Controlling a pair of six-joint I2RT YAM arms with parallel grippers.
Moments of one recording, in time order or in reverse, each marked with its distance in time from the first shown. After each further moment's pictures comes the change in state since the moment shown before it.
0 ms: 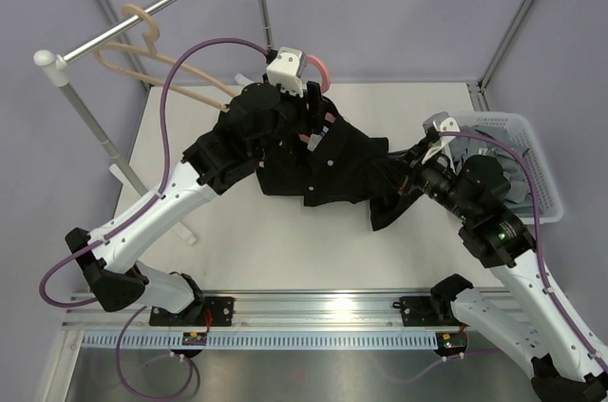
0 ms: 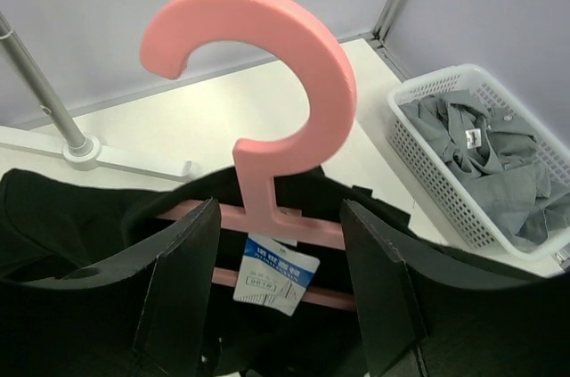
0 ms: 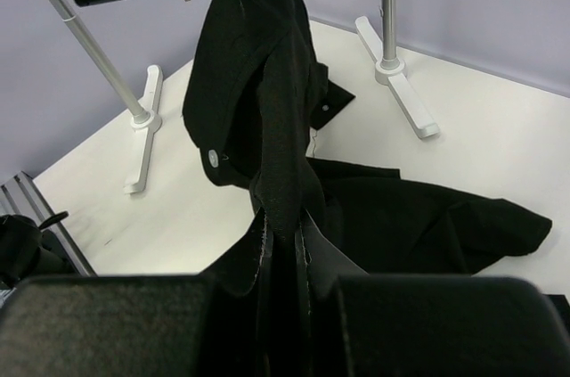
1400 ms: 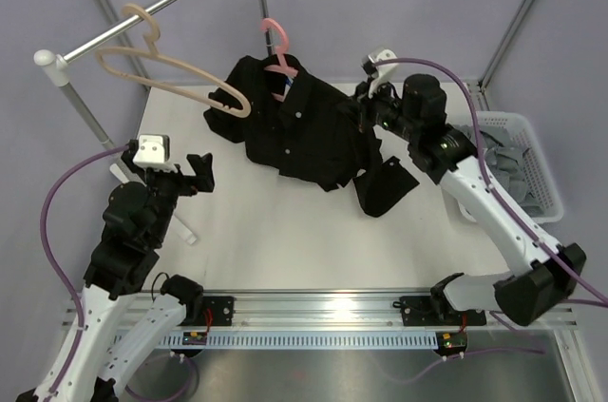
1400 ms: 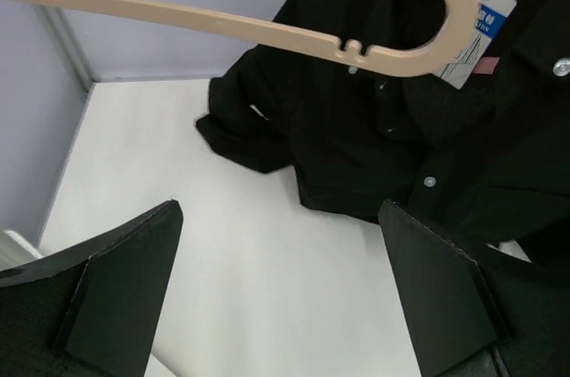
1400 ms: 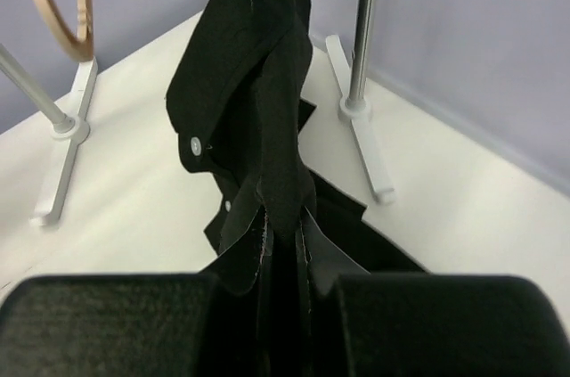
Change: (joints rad) left arm 0.462 -0.880 -0.732 -0.028 0.027 0.174; right arm 0.000 0.636 0.465 0.069 -0.017 -0.203
